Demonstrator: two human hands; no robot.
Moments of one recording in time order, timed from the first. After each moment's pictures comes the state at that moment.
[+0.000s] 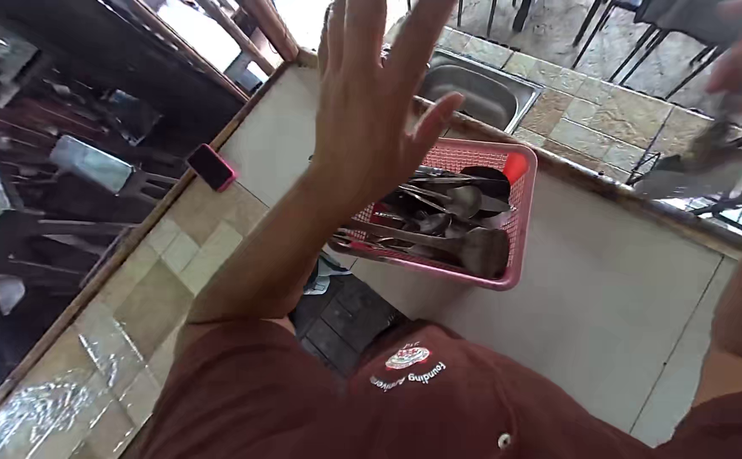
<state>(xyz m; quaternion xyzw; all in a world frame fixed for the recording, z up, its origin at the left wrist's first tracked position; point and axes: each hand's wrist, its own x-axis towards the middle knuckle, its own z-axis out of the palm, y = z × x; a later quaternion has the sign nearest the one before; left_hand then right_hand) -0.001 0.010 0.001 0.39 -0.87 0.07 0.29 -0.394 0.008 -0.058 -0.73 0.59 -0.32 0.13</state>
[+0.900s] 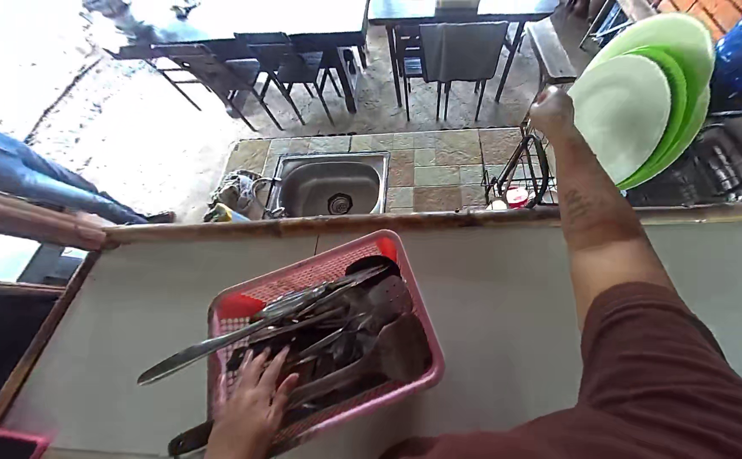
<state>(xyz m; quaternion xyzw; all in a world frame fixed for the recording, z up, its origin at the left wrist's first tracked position) 0.095 0.018 -0.186 0.48 -0.87 -0.12 0.00 -0.515 -0.040 -0.088 -0.30 0.91 -0.24 0.18</state>
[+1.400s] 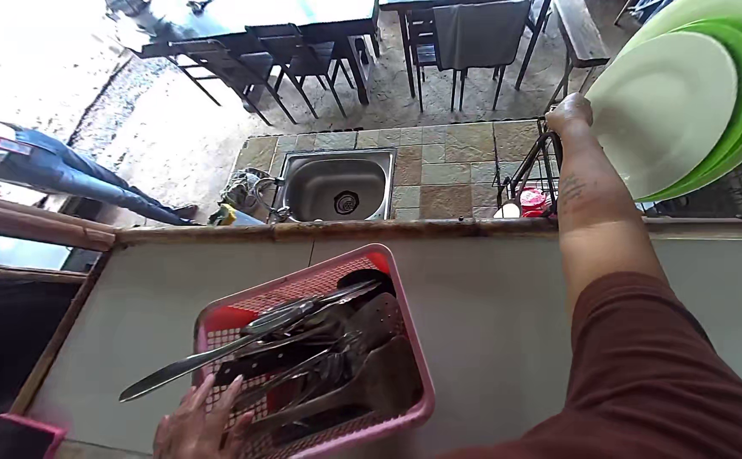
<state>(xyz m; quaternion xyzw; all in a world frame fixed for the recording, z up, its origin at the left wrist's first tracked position) 0.104 0.032 -0.157 0.49 -0.87 -0.04 0.03 -0.553 -0.066 -0.127 -0.22 0.94 -0.17 0.20</state>
